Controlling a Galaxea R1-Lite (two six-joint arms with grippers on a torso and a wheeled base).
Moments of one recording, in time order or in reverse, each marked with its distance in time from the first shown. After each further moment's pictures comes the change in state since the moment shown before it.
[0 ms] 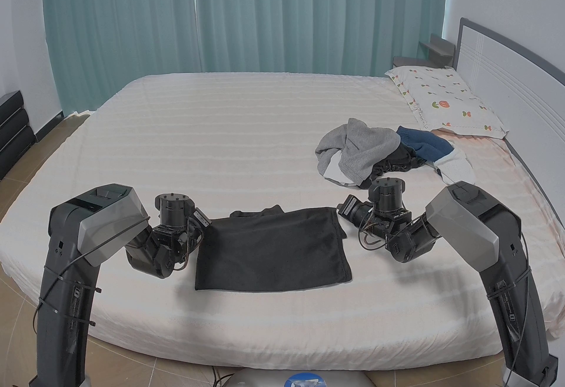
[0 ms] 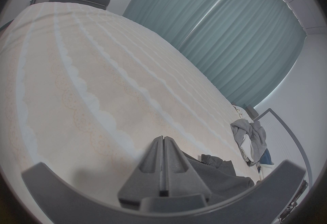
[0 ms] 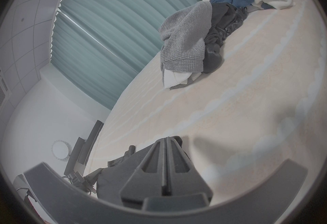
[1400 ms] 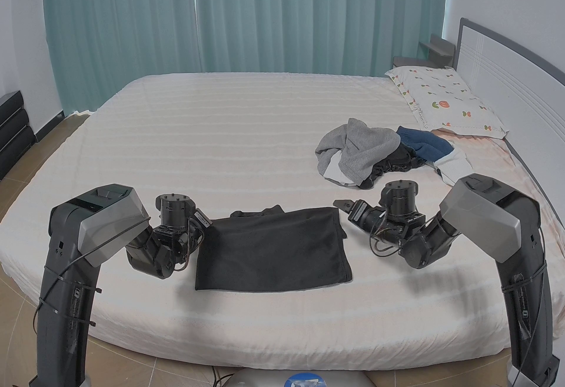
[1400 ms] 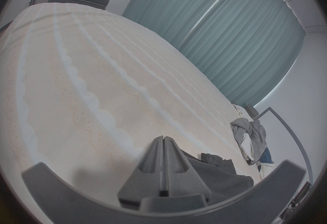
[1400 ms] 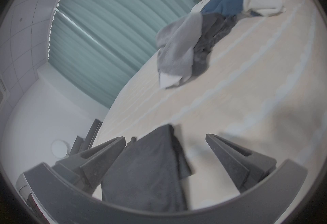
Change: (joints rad) left arm -0.004 0.000 0.003 0.000 -0.001 0.005; right arm -0.009 -0.135 0.257 -0.086 0.002 -0.009
